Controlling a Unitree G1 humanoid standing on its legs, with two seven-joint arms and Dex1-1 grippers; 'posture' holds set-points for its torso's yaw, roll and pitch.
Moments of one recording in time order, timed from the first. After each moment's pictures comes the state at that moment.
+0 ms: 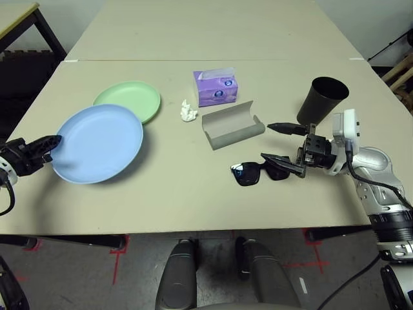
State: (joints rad) left arm -0.39 1.00 0.61 0.38 -0.59 0.88 -0.77; right arm -0.41 -0.53 -0.02 0.16 0.42 -0.06 1.19
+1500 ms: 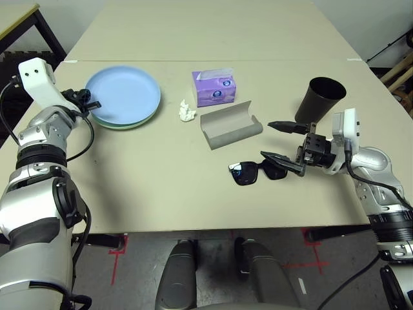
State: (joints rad) left arm -1.06 0.72 0.36 1.16 -0.24 0.23 -0.33; right arm -0.41 -0.53 -0.02 0.15 0.42 -0.07 1.16
